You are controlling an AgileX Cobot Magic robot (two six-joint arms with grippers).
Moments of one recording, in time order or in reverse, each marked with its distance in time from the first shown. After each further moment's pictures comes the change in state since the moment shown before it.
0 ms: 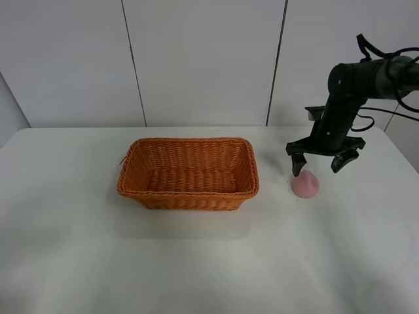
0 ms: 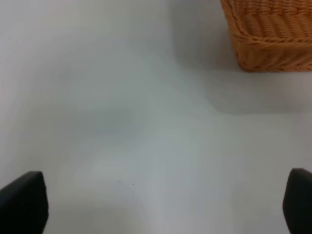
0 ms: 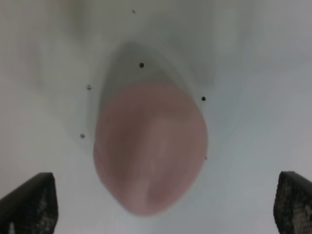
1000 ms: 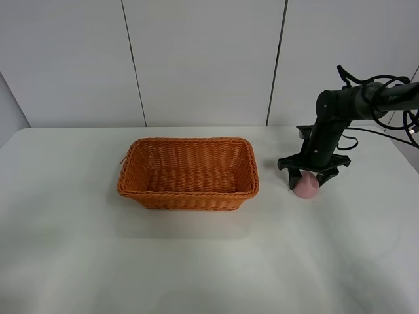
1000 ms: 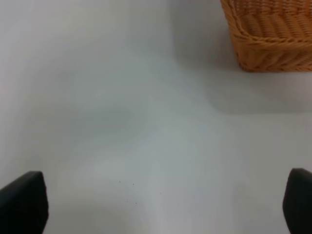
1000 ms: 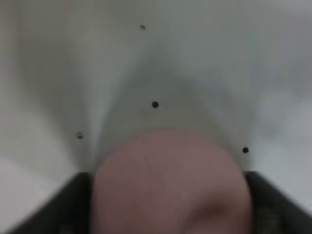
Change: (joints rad) left arm 0.000 0.000 0.000 0.000 0.000 0.000; right arm 0.000 0.113 0.000 0.034 -0.096 0.000
